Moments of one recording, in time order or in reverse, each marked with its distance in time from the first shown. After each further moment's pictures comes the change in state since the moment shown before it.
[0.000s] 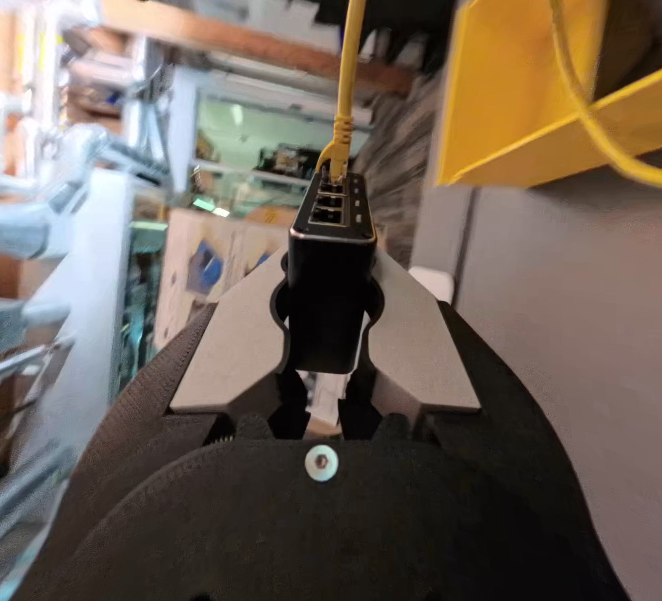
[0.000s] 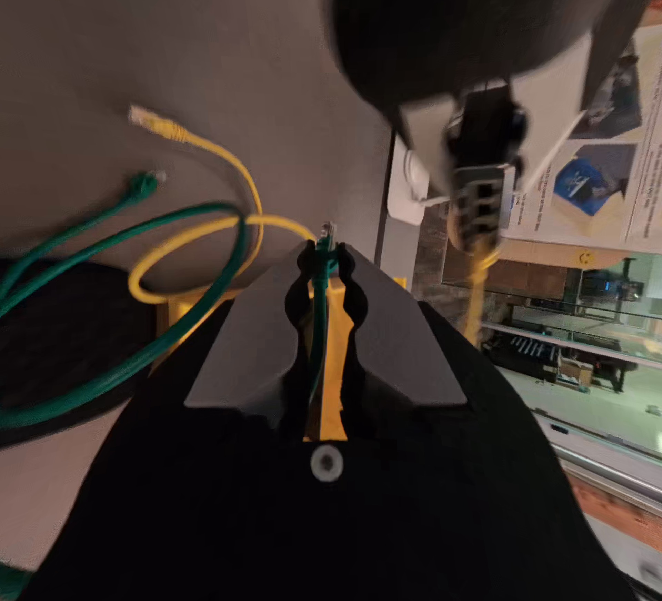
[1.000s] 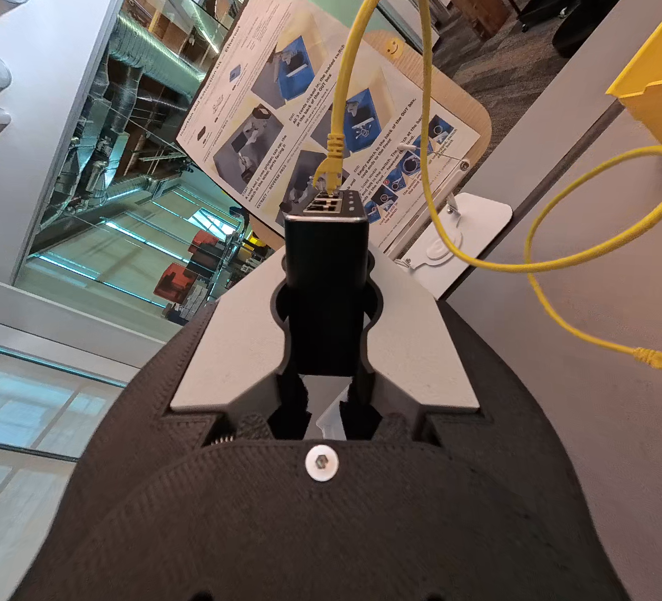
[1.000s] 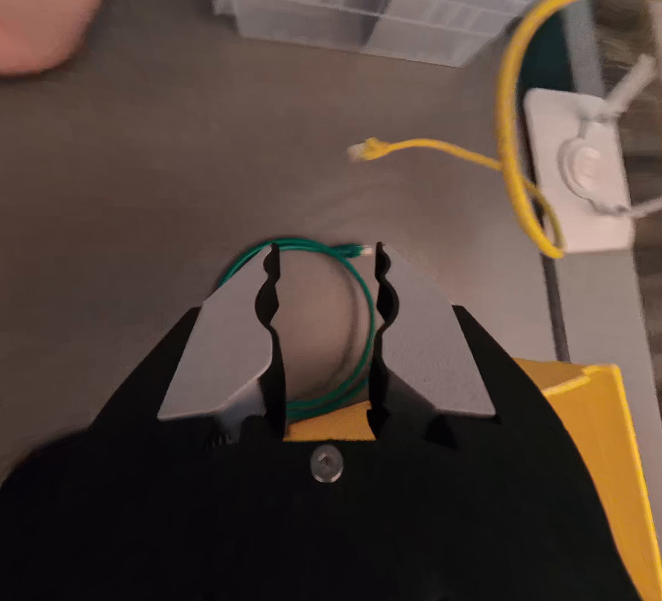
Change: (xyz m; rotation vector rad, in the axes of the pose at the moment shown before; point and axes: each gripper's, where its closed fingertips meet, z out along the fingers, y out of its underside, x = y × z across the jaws) left arm -0.105 0.152 -0.094 -0.271 -0.167 -0.452; right arm -0.024 -0.051 0.082 0.143 -0.367 0.485
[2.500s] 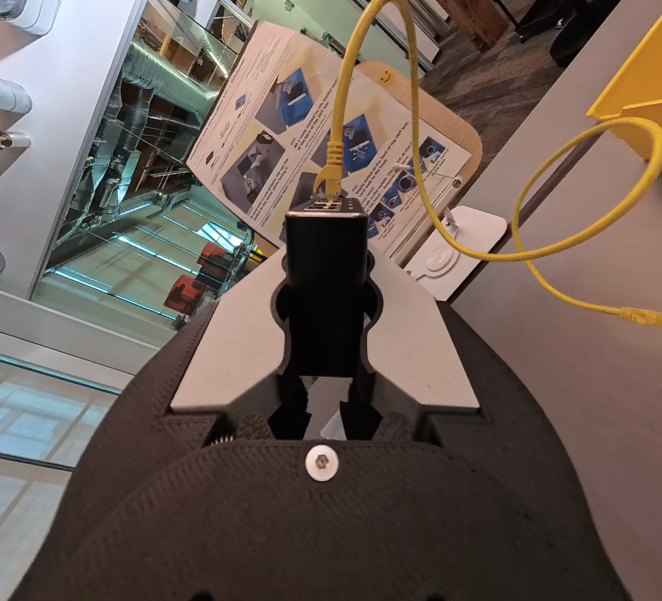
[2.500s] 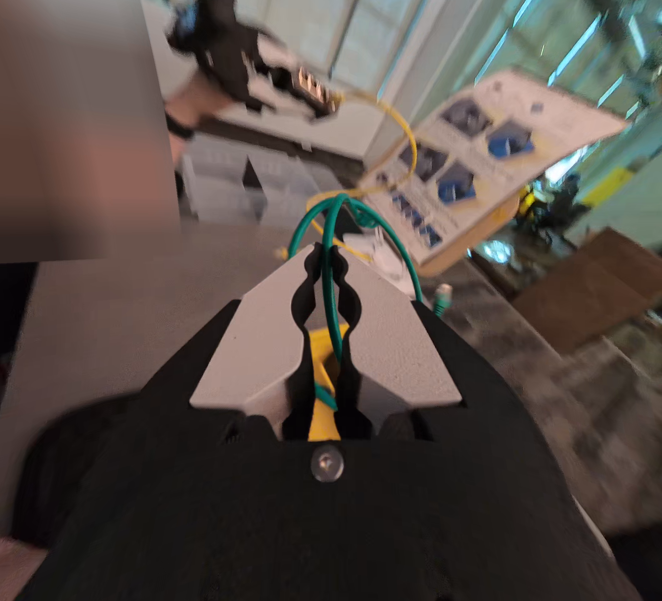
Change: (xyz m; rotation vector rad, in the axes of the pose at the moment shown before) left arm 0.005 -0.023 -0.010 0.032 -0.012 0.027; right arm 0.020 0.031 -0.276 0.629 0.370 0.039
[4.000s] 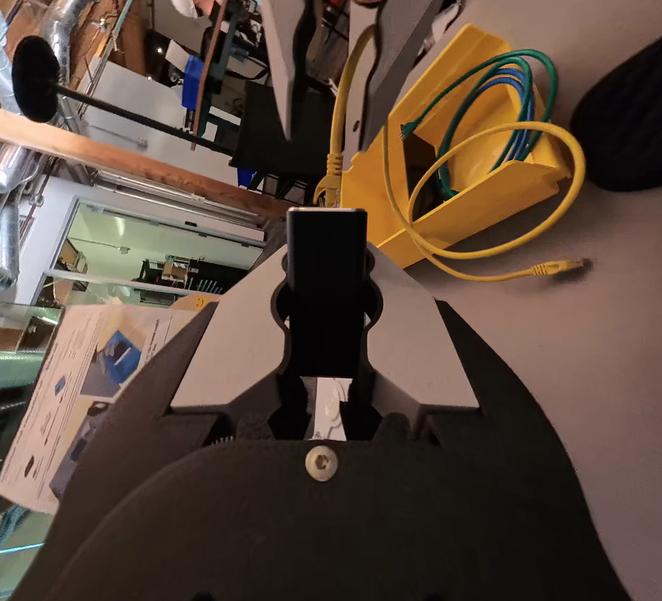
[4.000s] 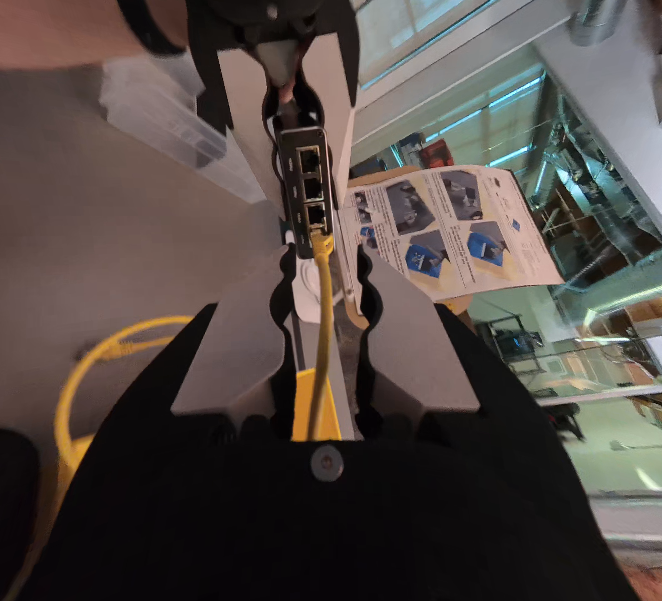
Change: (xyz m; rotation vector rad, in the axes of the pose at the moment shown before) left arm 0.155 -0.108 -0.046 0.516 0.570 0.262; right arm -0.043 0.005 0.130 -0.104 0.060 -0.599
